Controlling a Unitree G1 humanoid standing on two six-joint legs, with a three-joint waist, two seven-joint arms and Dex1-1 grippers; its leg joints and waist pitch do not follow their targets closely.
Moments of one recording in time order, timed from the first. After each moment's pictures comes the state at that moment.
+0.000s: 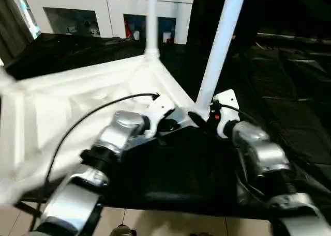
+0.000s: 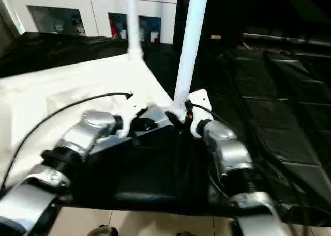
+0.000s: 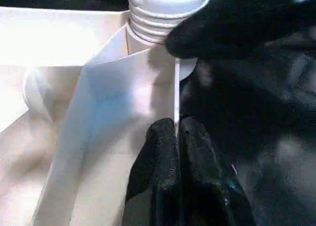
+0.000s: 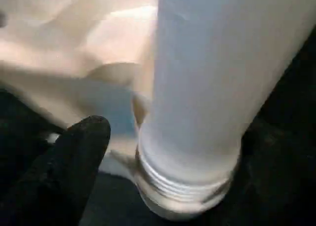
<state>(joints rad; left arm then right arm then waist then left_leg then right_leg) -0.73 0.22 -0.27 0.68 0.03 0.25 -0.95 -0.49 -0.32 0.12 0.39 0.13 0.31 0.65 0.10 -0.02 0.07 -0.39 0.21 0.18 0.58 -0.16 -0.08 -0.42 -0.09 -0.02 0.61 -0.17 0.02</state>
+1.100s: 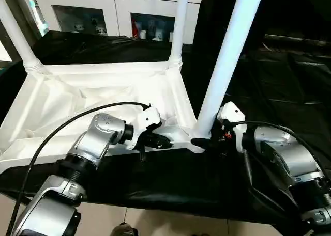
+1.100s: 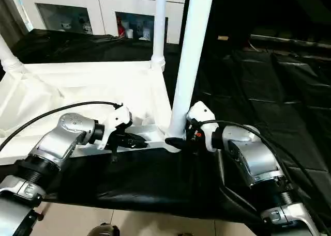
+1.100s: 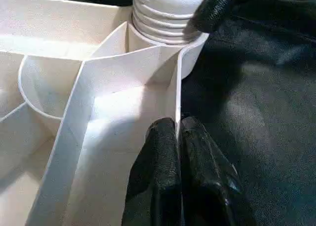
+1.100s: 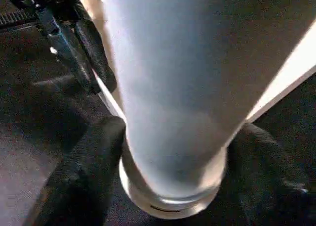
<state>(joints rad) -0.63 0.34 -0.30 0.52 -0.02 0.26 -1.23 -0.43 -0.48 0.20 0.24 0.19 0.35 0.99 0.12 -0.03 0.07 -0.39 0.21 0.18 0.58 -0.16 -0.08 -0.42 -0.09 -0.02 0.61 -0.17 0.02</state>
